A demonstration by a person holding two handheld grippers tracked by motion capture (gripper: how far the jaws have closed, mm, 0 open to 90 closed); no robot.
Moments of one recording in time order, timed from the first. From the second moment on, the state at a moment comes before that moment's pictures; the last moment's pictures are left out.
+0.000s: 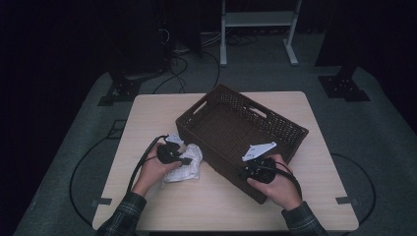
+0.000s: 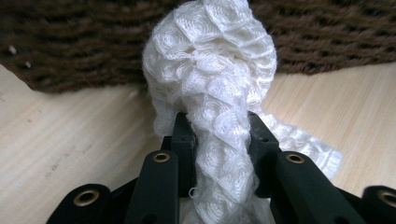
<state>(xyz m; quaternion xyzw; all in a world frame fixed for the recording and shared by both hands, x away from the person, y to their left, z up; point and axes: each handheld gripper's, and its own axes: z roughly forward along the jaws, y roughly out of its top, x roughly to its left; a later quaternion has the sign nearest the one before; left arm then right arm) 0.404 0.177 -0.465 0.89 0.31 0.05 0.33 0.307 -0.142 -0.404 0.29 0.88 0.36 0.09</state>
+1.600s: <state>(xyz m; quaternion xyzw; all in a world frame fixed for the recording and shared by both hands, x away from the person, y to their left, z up) 0.376 0.168 -0.416 0.87 0.25 0.08 0.41 0.307 -0.142 -0.404 0.29 0.88 0.36 0.09</state>
